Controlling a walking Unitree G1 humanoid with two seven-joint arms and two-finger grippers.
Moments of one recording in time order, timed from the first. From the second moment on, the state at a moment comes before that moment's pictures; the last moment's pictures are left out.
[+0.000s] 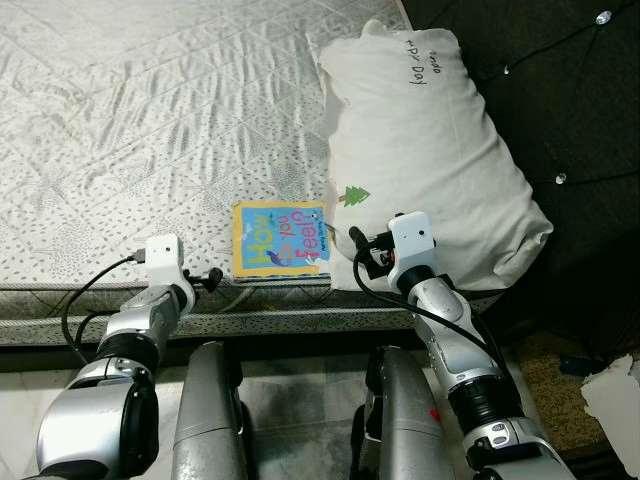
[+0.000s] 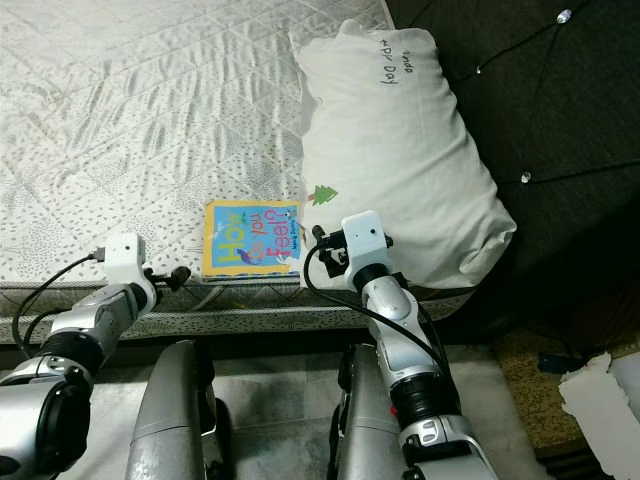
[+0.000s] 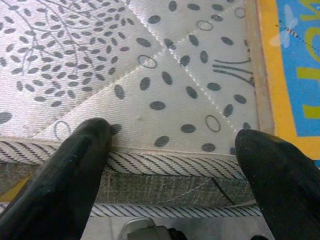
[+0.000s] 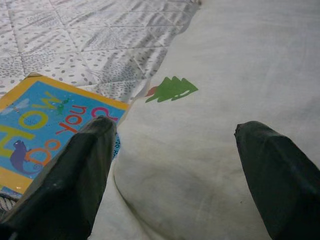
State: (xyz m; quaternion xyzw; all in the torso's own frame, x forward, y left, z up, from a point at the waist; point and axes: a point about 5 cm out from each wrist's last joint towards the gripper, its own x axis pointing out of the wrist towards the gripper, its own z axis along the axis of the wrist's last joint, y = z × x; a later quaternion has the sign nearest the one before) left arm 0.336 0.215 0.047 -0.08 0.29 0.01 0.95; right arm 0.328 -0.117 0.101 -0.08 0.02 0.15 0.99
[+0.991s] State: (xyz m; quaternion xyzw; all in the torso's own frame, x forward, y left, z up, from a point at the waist) left arm 0.334 0.174 0.037 -0.02 0.30 -0.06 0.95; right arm 0.328 -0.117 0.096 -0.08 0.03 0.15 0.99
